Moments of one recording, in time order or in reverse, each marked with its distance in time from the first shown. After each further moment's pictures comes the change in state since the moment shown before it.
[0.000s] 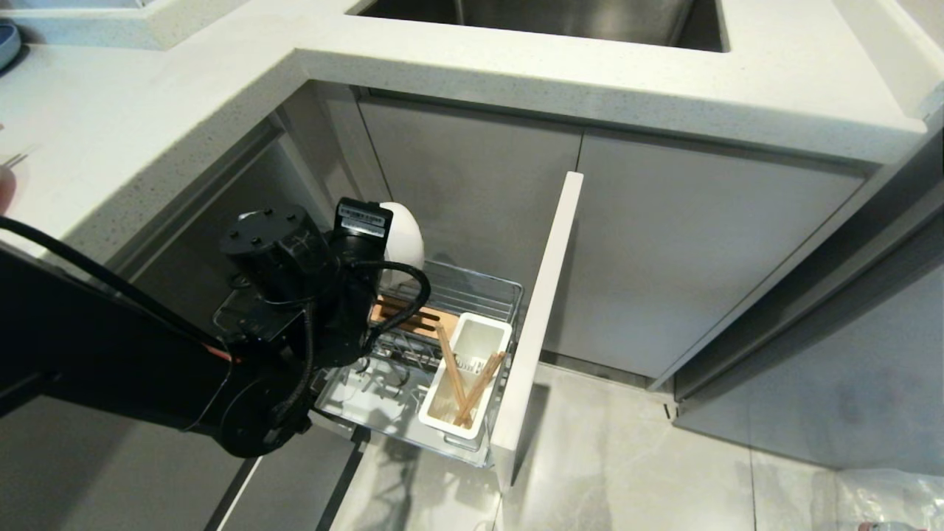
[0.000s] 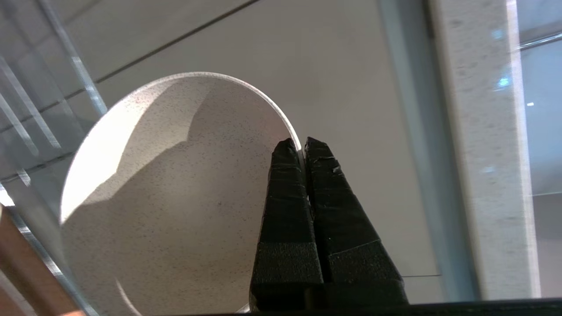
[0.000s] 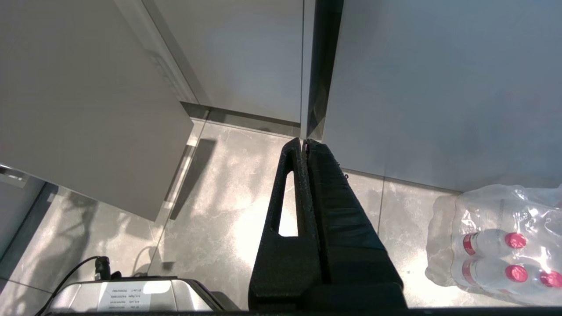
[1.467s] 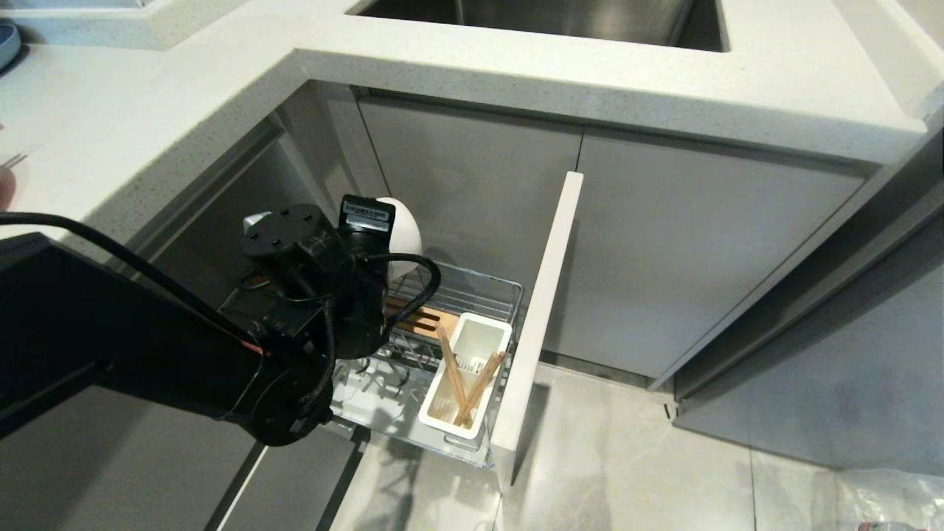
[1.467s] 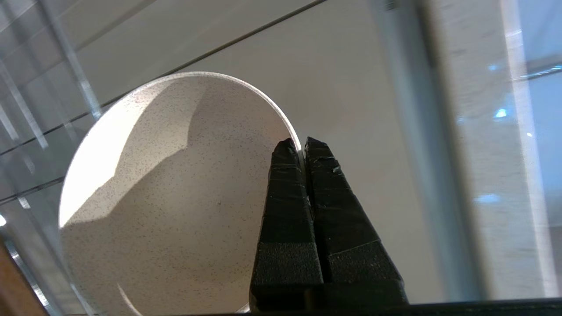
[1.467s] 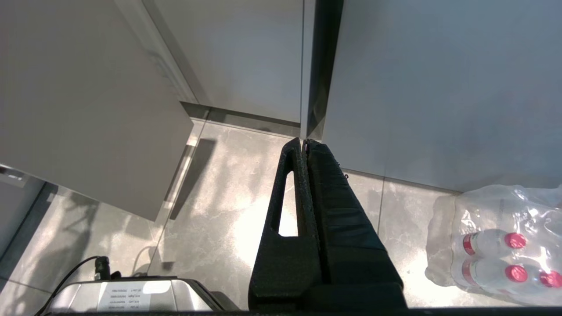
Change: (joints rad) left arm -0.008 0.062 -0.060 -0.055 0.093 0.017; right arm 0.000 0.000 0.000 0.000 0.000 0.000
